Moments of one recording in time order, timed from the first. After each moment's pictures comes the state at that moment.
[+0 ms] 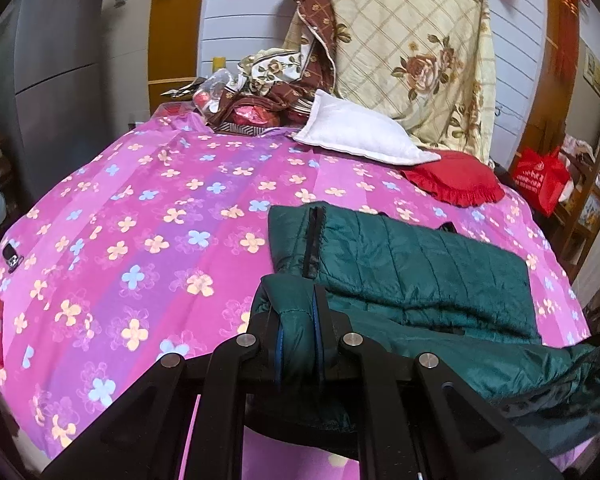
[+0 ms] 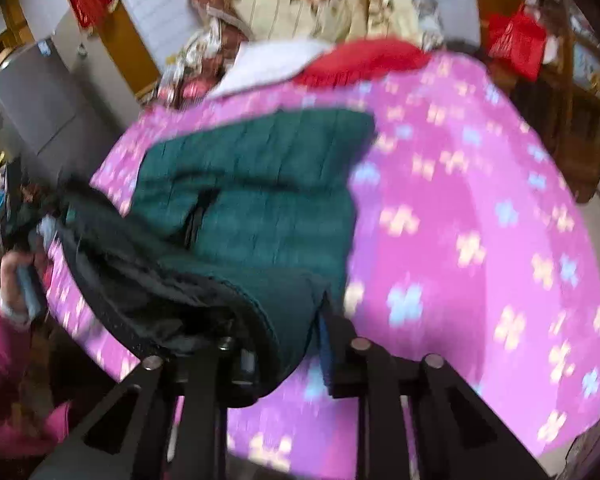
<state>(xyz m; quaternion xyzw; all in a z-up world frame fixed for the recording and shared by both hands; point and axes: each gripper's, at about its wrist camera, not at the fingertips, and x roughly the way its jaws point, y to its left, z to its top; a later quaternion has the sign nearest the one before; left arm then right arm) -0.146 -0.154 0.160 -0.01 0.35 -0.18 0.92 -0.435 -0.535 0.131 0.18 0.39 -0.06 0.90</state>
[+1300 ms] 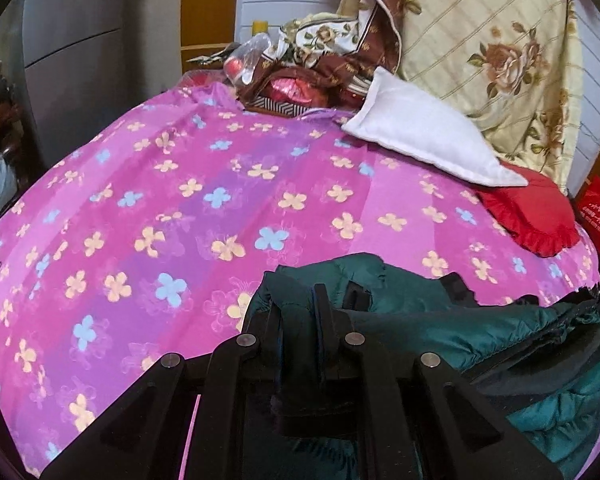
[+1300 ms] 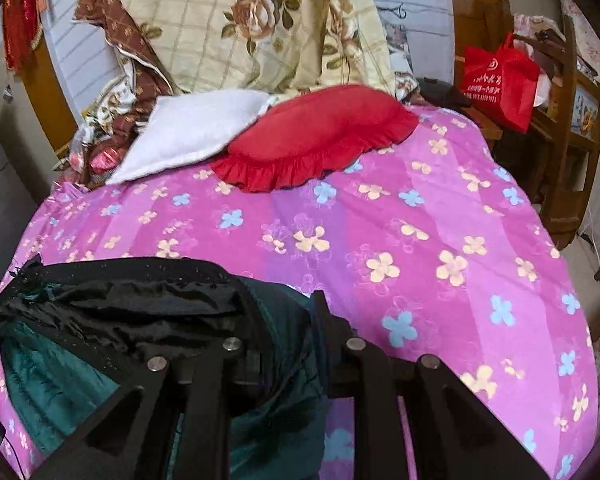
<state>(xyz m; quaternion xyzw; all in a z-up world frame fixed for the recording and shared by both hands) 0.024 -0.224 0.112 -0.02 0.40 -0.07 0.91 -0.142 -0.650 0.124 0.17 0.37 -0.18 0.90</state>
